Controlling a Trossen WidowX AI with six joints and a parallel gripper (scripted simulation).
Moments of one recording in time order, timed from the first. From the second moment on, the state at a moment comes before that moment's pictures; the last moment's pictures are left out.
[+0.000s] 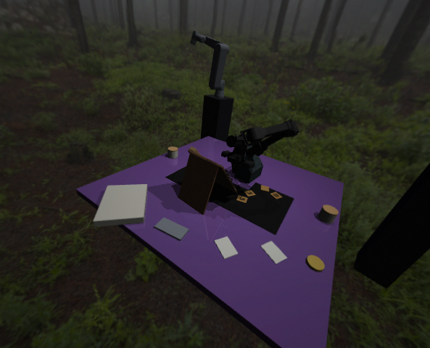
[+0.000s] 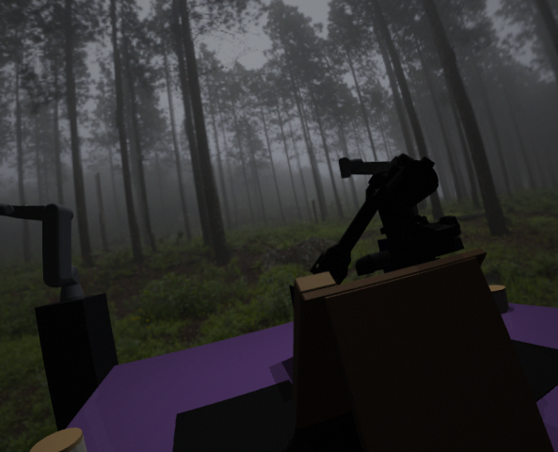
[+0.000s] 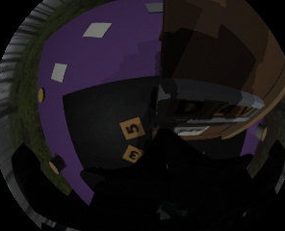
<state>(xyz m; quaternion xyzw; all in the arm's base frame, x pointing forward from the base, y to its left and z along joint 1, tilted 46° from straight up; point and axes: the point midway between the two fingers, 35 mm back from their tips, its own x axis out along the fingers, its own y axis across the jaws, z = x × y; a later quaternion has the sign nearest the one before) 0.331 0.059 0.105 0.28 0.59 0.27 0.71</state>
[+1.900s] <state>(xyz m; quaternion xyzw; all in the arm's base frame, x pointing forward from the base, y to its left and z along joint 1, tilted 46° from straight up) 0.353 0.075 0.095 0.28 0.59 0.28 0.71</state>
